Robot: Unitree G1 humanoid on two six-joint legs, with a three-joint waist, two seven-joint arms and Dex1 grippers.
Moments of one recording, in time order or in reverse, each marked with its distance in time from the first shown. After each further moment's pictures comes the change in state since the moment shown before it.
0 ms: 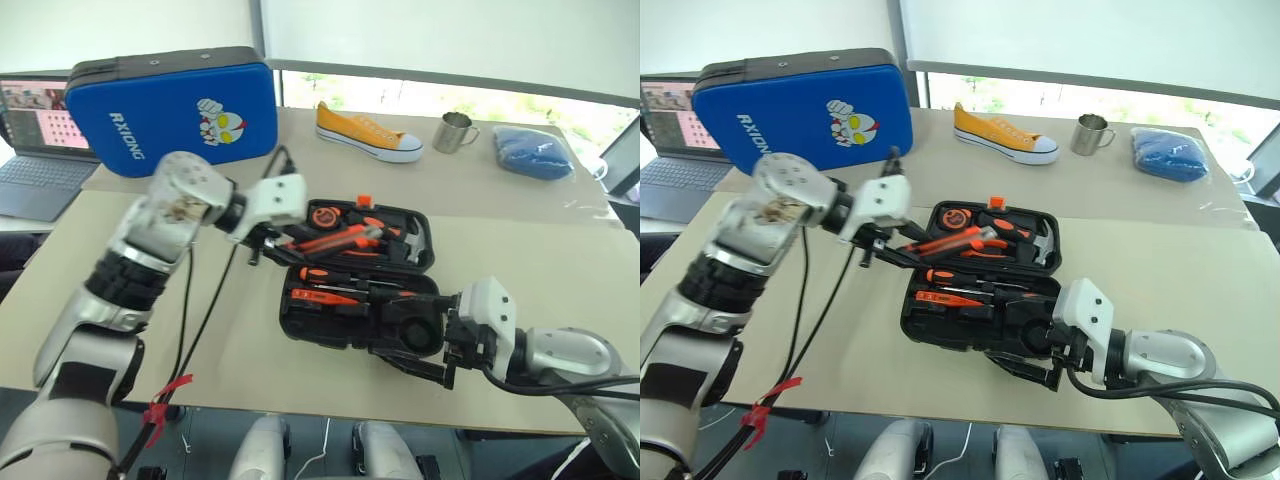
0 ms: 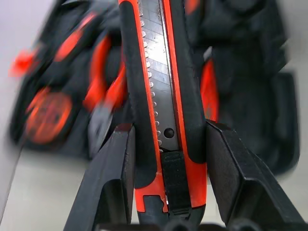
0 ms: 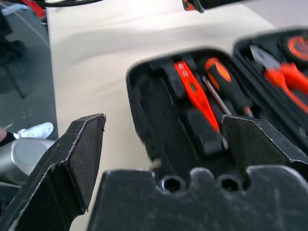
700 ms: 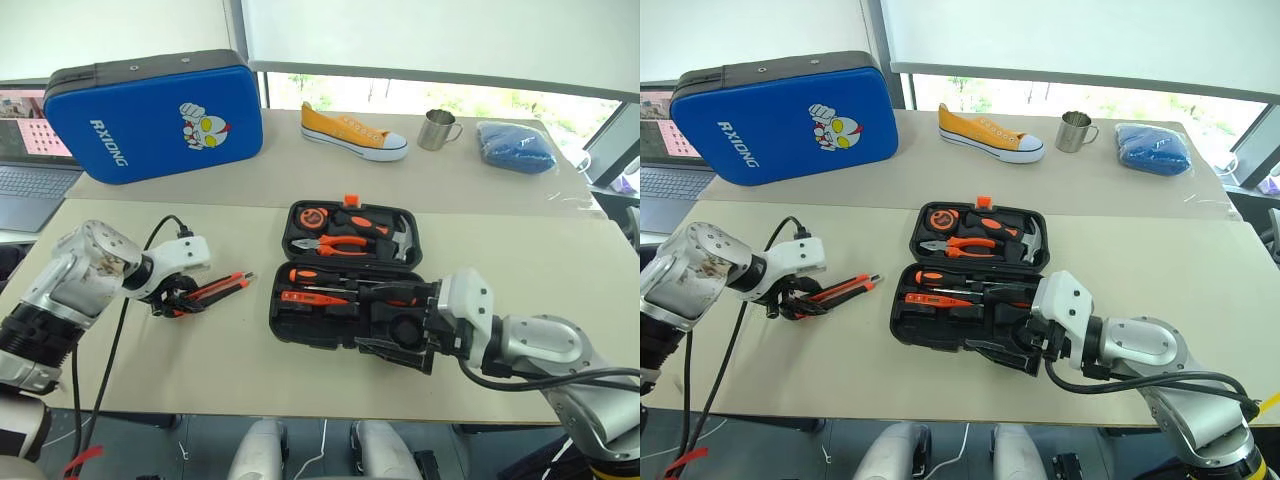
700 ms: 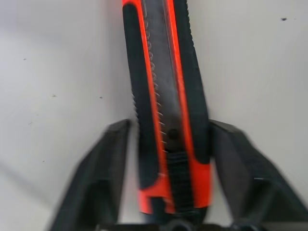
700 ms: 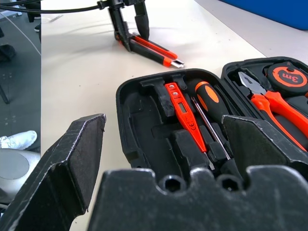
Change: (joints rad) left arm 0.371 0.381 0.075 0.059 0.127 0.125 0.137; right arm -0.170 0.070 0.154 0.054 -0.083 -0.060 -0.019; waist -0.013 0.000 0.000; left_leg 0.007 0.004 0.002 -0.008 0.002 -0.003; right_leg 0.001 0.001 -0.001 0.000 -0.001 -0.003
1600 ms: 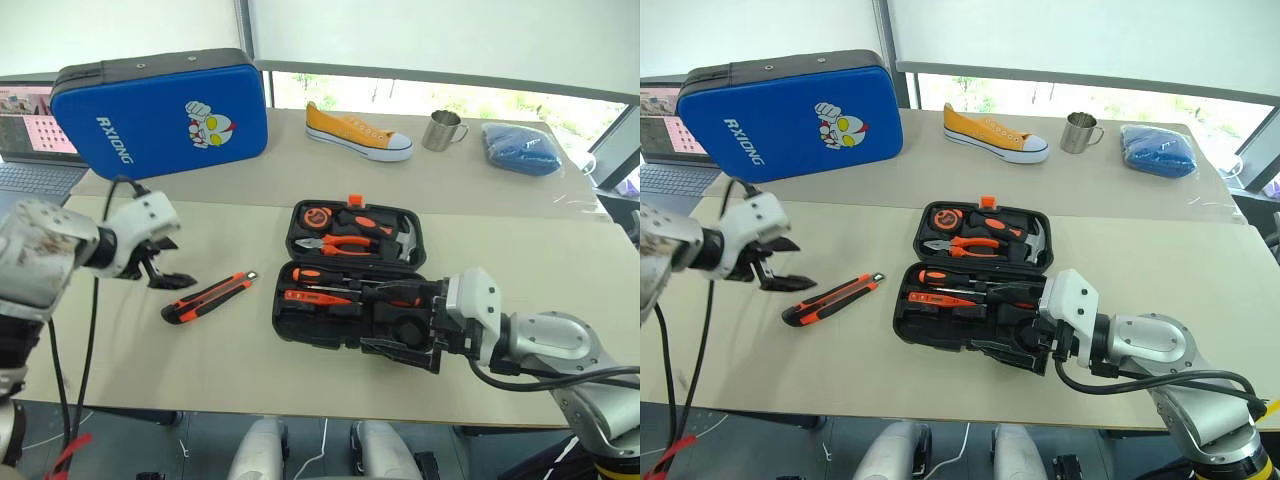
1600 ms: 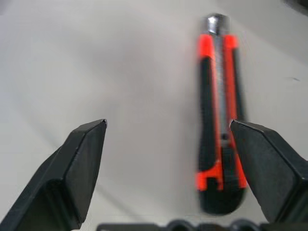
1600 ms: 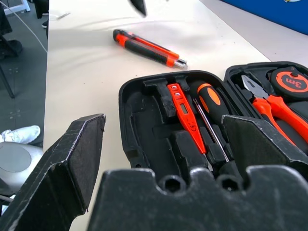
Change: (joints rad) left arm -0.029 0.080 0.202 -0.040 -0.145 0.129 0.095; right arm 0.005 -0.013 -0.024 0.030 -0.010 -0.044 0.057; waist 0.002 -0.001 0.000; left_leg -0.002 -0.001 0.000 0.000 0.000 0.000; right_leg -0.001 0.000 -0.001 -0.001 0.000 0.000
